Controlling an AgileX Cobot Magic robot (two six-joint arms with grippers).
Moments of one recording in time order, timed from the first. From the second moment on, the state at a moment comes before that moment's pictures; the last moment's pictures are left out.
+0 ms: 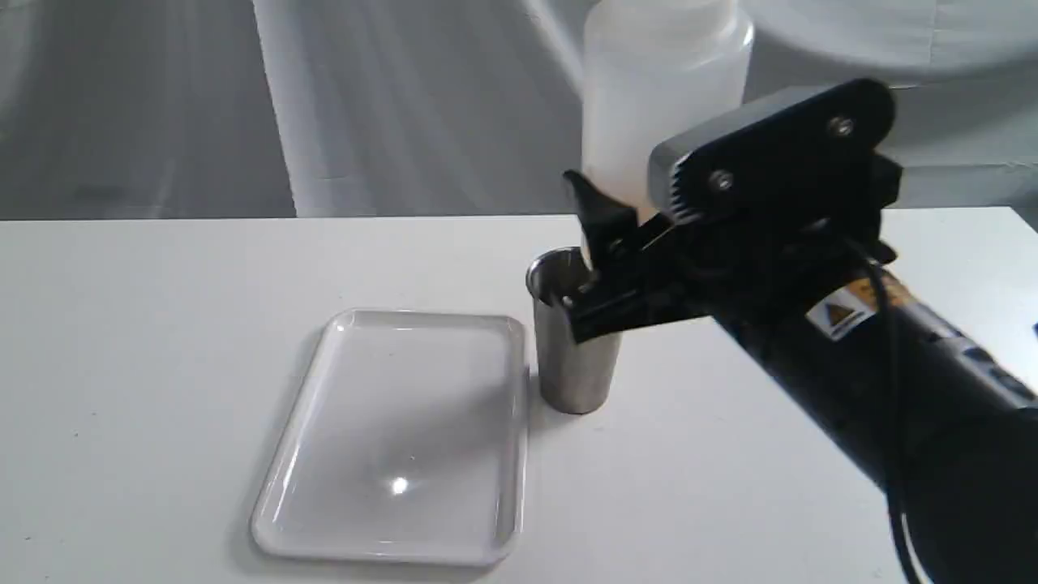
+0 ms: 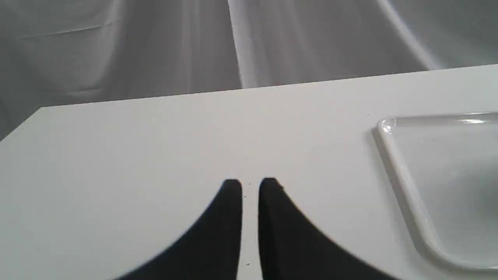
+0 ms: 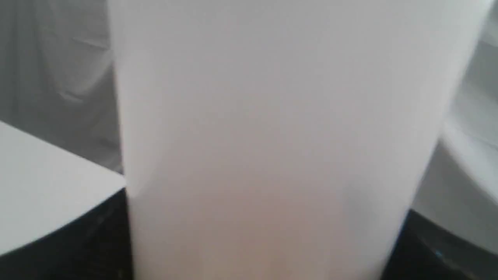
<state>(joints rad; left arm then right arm) 0.08 0.00 0.00 0.04 0.27 0.06 0.63 1.42 -0.68 0.60 -0.76 -0.69</state>
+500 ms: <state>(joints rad) 0.08 0.00 0.00 0.04 0.27 0.06 0.40 1.30 -0.91 -0.05 -0.22 -0.09</state>
